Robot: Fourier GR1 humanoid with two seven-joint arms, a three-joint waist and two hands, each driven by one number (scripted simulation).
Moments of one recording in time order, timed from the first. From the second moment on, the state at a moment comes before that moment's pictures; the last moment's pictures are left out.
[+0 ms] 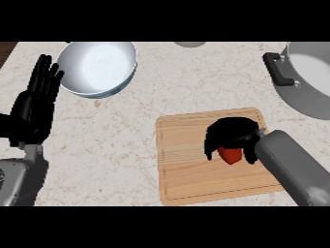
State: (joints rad) left arm -0.27 0.26 0.01 -1.54 0.20 0.18 0.03; right arm -0.60 -0.38 0.60 -0.89 0.97 0.15 -0.98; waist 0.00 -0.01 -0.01
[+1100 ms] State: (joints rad) left arm -0.27 0.26 0.05 -1.55 0.20 0.15 0.04; right arm -0.63 -0.35 0.17 -0.90 0.92 0.04 -0.49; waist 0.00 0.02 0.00
